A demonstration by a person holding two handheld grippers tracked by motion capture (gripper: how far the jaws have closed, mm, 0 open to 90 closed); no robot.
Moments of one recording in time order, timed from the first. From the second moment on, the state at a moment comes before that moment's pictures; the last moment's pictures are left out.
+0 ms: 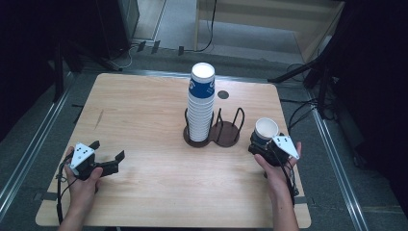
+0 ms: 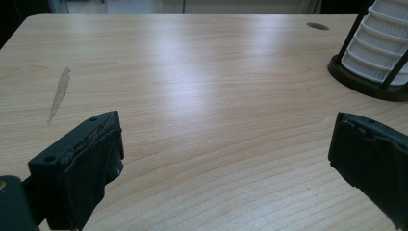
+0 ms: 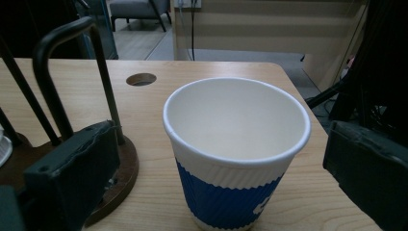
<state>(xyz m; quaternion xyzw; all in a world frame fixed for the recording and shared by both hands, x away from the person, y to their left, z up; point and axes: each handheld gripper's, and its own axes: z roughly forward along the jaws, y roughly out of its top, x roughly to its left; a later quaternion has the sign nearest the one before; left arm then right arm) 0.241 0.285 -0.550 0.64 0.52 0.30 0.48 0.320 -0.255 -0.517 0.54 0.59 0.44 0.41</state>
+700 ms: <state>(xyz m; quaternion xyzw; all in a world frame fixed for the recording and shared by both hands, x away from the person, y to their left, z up) 0.241 0.284 -0.550 0.64 0.52 0.30 0.48 0.280 -0.259 -0.514 0.52 0.59 0.45 0.41</state>
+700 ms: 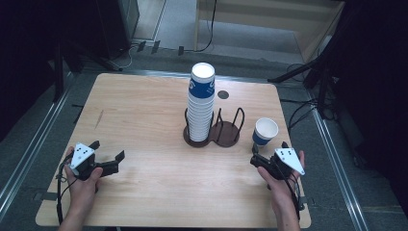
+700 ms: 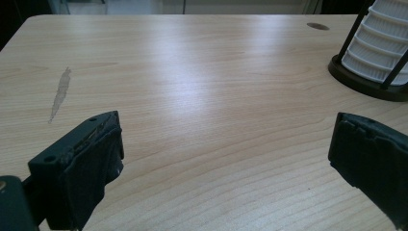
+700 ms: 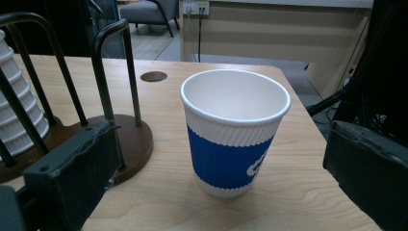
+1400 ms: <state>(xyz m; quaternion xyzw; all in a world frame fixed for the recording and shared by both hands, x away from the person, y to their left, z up) 0.241 0.285 -0.550 0.64 0.52 0.30 0.48 0.257 -0.272 -0.518 0.52 0.59 0.45 0.41</state>
